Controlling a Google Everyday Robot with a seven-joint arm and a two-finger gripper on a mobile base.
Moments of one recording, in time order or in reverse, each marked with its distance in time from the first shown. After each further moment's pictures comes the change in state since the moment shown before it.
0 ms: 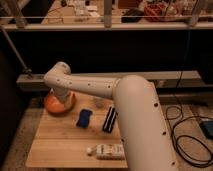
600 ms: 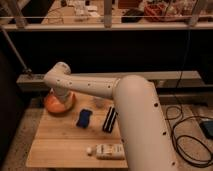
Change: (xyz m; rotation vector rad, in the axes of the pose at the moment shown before) arm 0.001 0.002 0.000 -0.004 0.004 0.006
